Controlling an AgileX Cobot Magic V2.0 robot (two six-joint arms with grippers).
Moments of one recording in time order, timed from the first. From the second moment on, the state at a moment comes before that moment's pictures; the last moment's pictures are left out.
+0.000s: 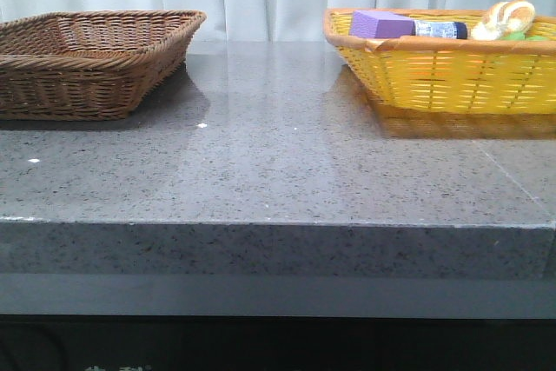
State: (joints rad) left arm -0.27 1.48 -1.44 0.03 0.76 -0.14; right arm 0.08 0.15 -0.39 0.08 0.54 0.06
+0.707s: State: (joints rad) left arm -0.12 1.74 -1.44 0.03 0.67 -0.14; right arm 0.08 0.15 -0.39 0.08 0.53 0.06
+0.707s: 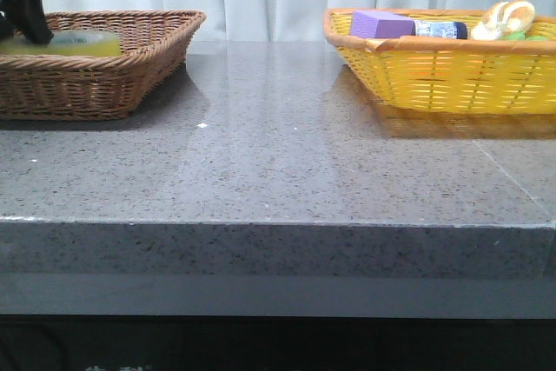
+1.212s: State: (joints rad) left arm -0.12 1.59 -1.44 0.03 0.66 -0.14; right arm 0.08 0.15 -0.39 0.08 0.53 0.06
